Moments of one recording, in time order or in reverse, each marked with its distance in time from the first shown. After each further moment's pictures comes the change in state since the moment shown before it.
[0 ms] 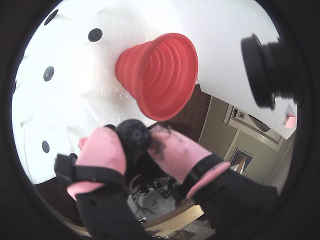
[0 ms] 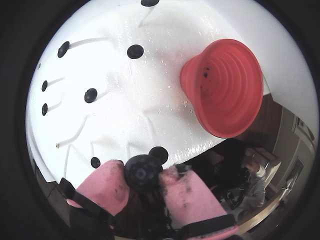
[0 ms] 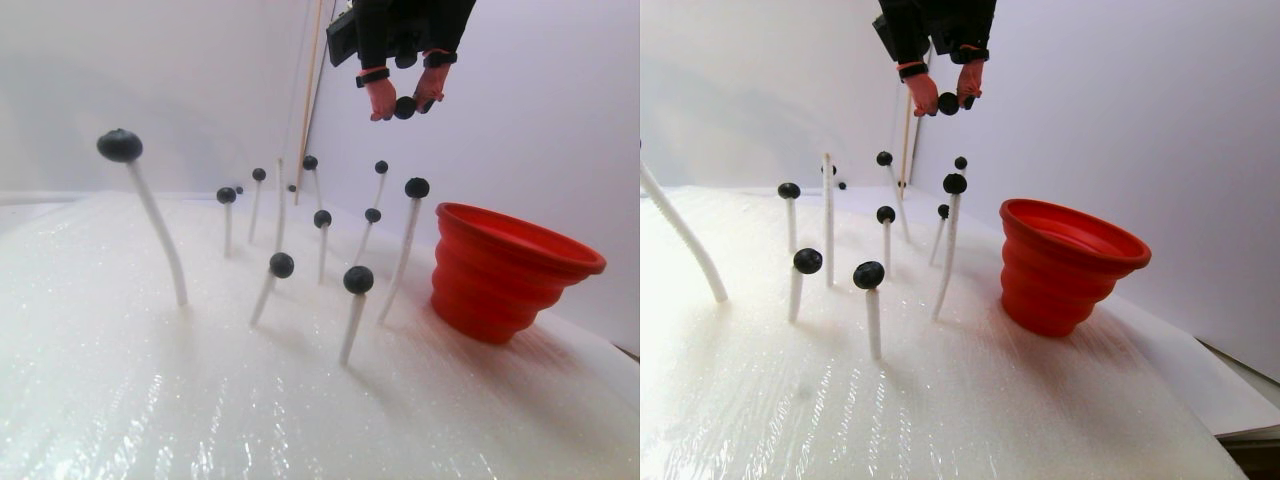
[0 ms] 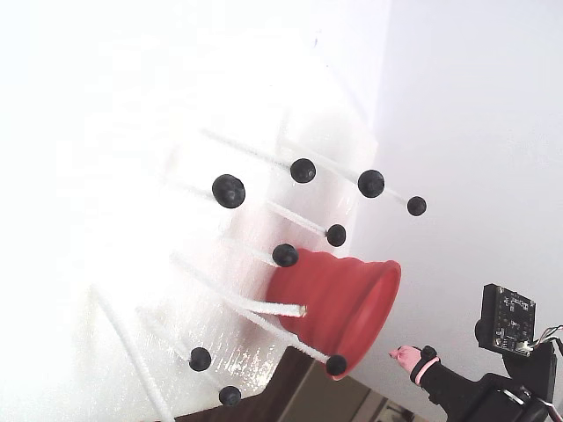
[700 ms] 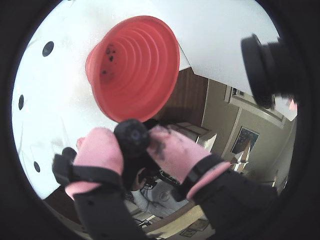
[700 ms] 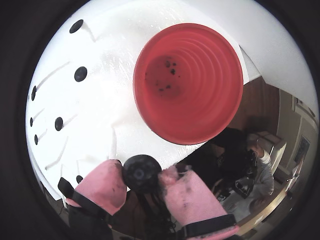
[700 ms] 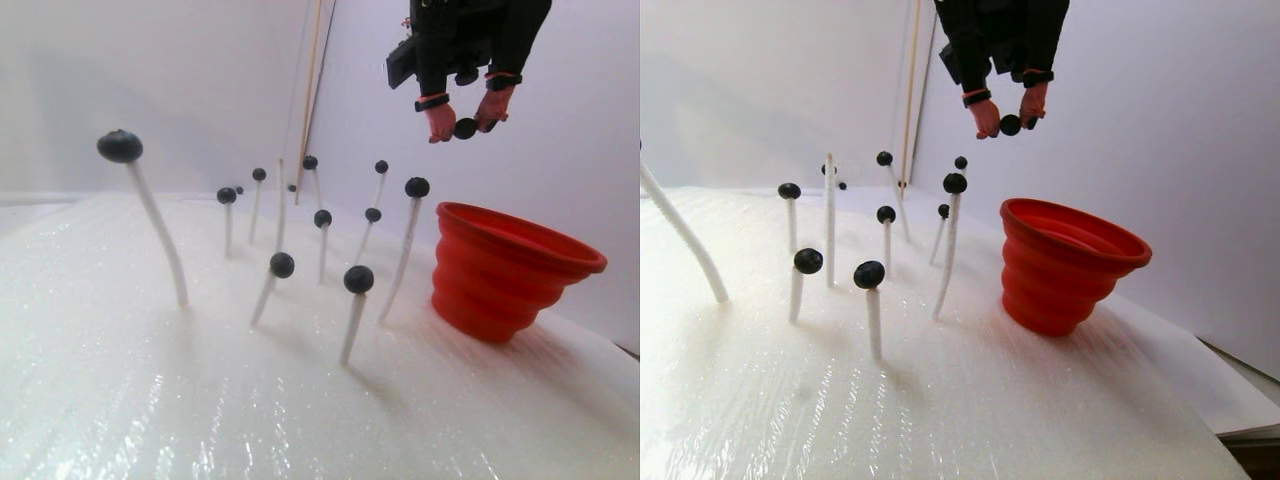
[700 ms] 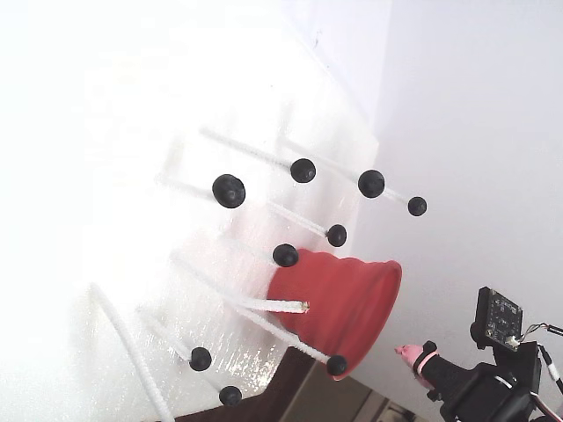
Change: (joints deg) arm 8.8 -11.8 -5.1 -7.1 1.3
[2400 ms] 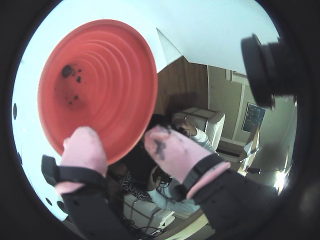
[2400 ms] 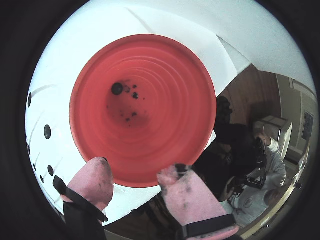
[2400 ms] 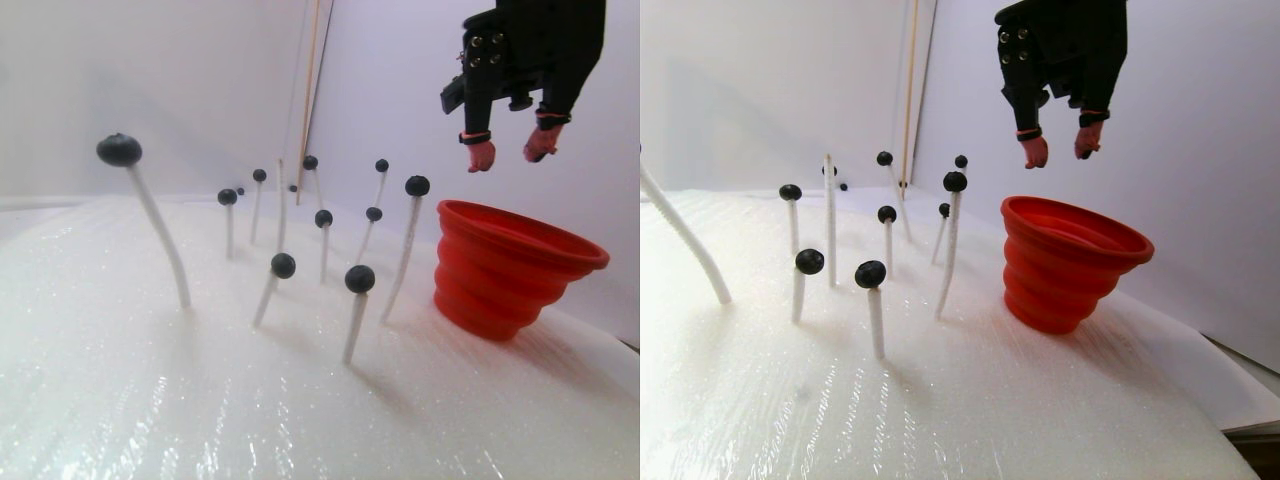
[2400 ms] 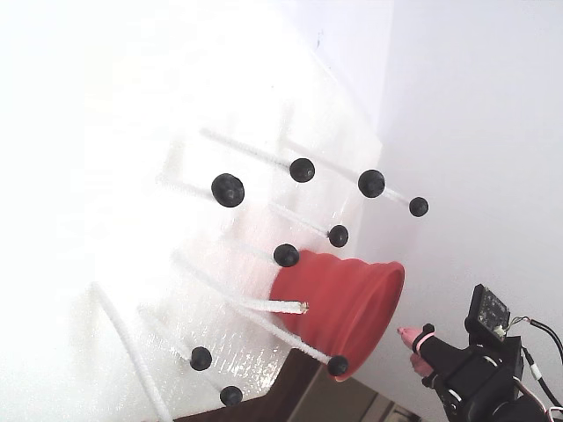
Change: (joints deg) arm 5.2 -16.2 -9.5 -9.7 4.6
